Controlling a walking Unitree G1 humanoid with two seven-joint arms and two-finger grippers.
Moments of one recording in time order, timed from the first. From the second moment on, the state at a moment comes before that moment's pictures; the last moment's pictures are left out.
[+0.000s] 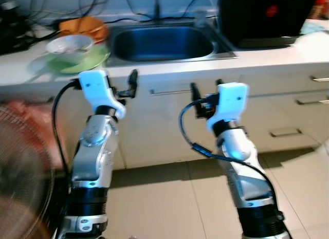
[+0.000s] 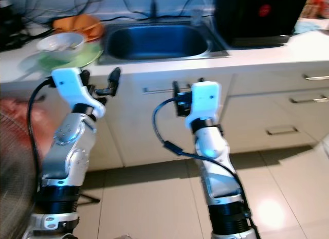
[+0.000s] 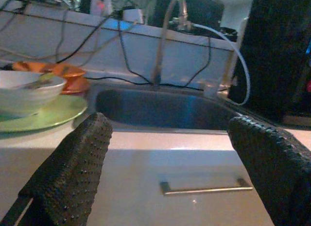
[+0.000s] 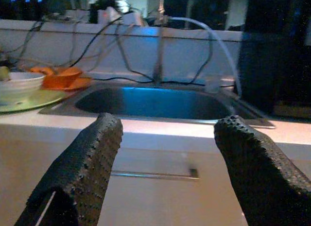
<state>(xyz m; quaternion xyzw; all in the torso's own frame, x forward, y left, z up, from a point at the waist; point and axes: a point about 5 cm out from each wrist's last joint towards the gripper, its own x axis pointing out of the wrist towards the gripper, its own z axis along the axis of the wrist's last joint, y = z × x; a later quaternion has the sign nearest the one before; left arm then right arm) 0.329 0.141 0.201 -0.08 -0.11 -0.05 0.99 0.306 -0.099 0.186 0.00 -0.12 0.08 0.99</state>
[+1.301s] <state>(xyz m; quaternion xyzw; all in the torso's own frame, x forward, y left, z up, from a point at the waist) 0.329 0.149 0.205 -0.07 -0.12 -0.04 0.99 0.303 -0.084 0.192 -0.01 -0.13 0.11 0.98</state>
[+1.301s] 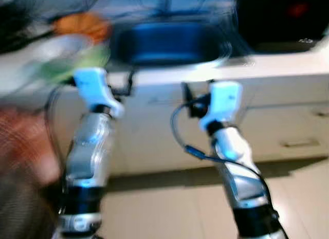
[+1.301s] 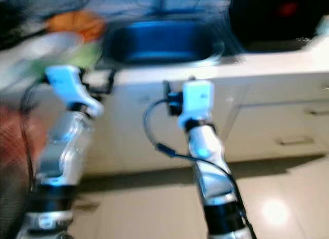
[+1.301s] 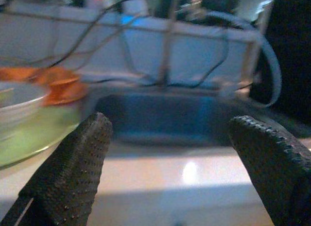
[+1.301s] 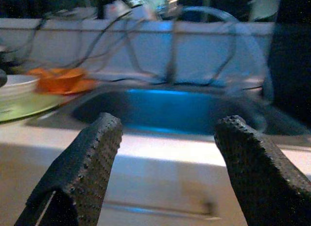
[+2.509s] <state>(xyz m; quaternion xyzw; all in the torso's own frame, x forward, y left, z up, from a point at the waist) 0.330 0.134 0.204 -0.06 -0.12 -0.05 0.99 0.303 -0.098 0.186 -0.02 -0.13 0.10 0.99</state>
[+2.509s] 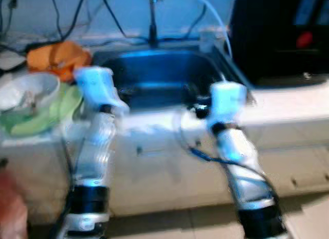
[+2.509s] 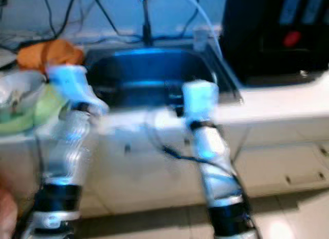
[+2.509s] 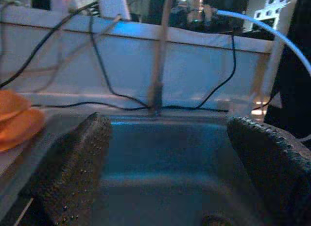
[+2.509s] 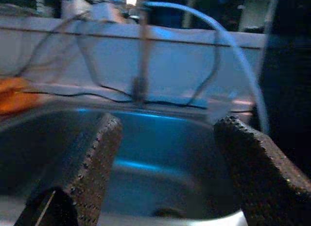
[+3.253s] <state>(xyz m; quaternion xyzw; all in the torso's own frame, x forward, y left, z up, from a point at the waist) 0.331 0.149 0.207 -0.06 -0.13 -0.02 0.99 0.302 -0.089 0.187 -0.02 -0.13 0.11 0.99</state>
